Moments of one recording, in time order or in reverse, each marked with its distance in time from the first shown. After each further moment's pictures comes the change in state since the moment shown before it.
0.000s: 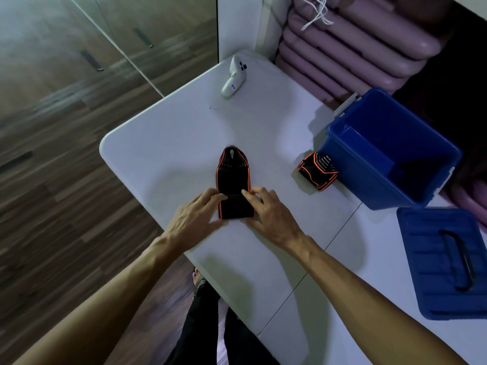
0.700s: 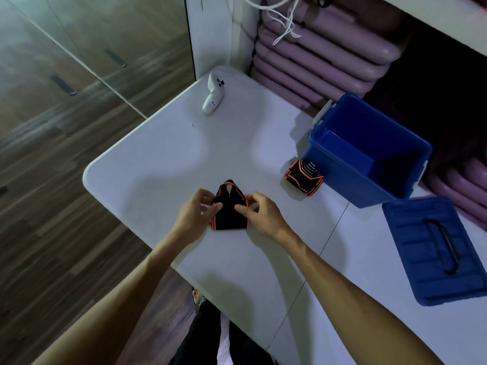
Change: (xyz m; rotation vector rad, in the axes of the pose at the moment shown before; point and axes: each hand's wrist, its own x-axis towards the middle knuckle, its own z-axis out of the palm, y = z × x) left_hand 0.054 0.001 -0.011 -0.779 -0.050 -0.559; right_hand 0.030 -0.009 -0.016 0.672 0.020 0.545
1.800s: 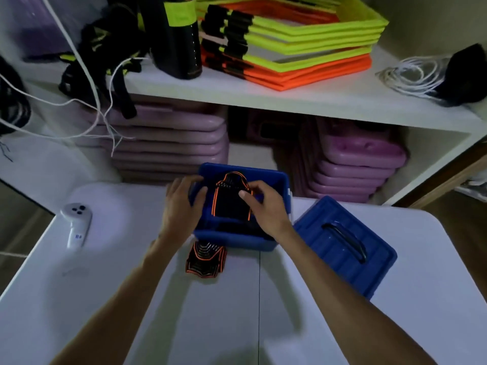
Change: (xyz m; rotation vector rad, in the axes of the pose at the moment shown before) left_hand 0.130 0.257 0.149 0.309 0.000 0.853; right_hand -0.004 0.032 -0.254 0.220 0.810 0.006
